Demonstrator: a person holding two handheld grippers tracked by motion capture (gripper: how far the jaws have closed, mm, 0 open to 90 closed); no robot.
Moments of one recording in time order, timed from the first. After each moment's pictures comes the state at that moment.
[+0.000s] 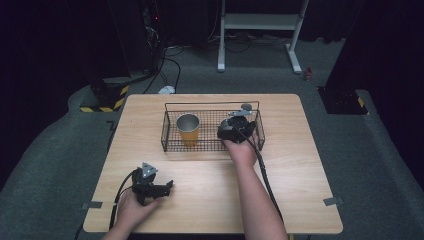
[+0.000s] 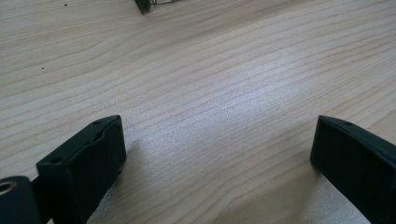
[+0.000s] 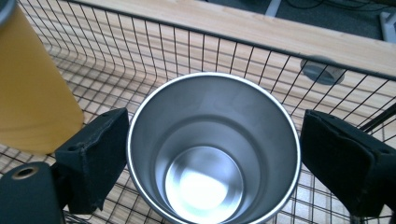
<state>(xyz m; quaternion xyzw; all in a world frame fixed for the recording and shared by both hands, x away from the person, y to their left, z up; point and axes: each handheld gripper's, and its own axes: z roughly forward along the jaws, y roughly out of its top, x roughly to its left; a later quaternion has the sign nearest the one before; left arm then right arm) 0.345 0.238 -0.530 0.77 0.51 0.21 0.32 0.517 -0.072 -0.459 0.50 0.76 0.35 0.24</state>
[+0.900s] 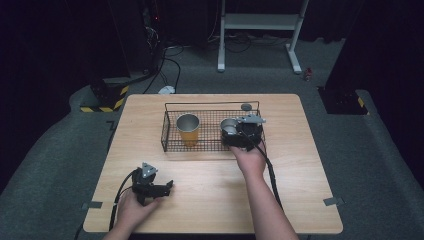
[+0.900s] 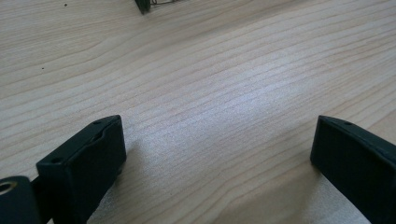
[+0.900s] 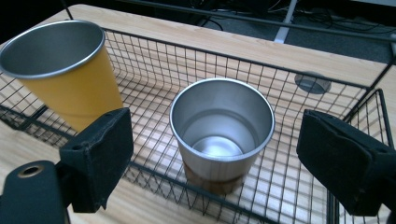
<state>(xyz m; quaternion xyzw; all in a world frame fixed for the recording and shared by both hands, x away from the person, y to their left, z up) 0.345 0.238 -0.530 0.77 0.51 0.21 0.32 0.469 -0.096 -0.428 0.47 0.74 0.41 0.24</state>
